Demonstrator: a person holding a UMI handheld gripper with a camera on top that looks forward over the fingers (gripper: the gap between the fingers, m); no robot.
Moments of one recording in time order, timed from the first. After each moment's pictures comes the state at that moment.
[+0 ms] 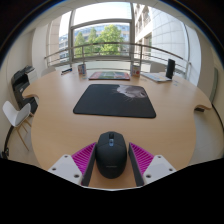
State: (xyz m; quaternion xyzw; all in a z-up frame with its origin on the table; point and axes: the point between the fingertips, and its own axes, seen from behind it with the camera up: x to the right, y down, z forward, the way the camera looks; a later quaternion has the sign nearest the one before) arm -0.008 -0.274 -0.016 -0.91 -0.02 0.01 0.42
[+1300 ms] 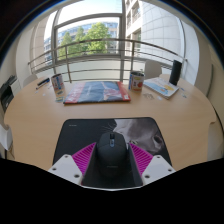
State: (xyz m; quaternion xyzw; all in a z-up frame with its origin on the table) arm 0.000 -0.016 -0.009 -0.91 0.03 -0.03 0.40
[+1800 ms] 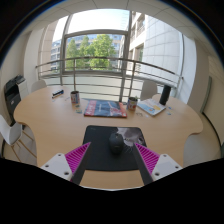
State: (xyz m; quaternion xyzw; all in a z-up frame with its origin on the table) arm -0.043 -0.145 0.139 -0.88 0.00 -0.06 0.47
